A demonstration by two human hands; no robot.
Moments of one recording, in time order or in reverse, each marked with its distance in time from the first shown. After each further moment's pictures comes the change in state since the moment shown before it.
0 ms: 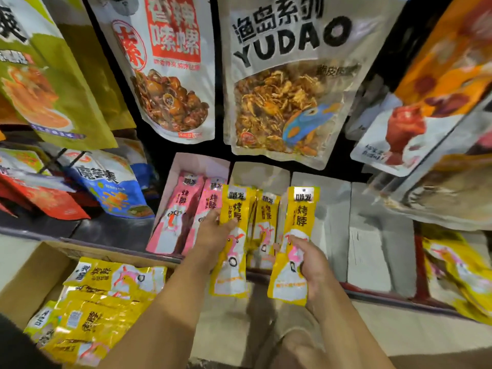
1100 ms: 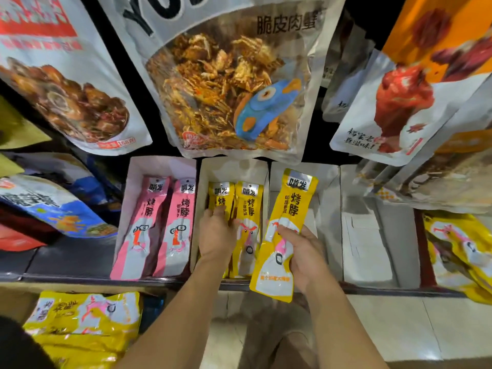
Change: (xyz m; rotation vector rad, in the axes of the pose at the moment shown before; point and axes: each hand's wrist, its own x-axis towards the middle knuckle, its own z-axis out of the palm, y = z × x) left_hand 0.054 -0.020 0.078 0.846 0.132 0.271; right_hand 0.039 -0.023 -0.015 0.032 0.079 -0.186
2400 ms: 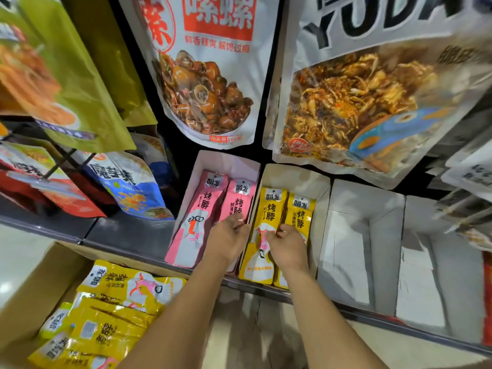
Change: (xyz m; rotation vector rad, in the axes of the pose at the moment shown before) left_hand 0.003 -0.076 -0.083 -0.377 -0.170 -0.176; right_hand 0.030 0.069 0.124 -1.013 0.145 -0.126
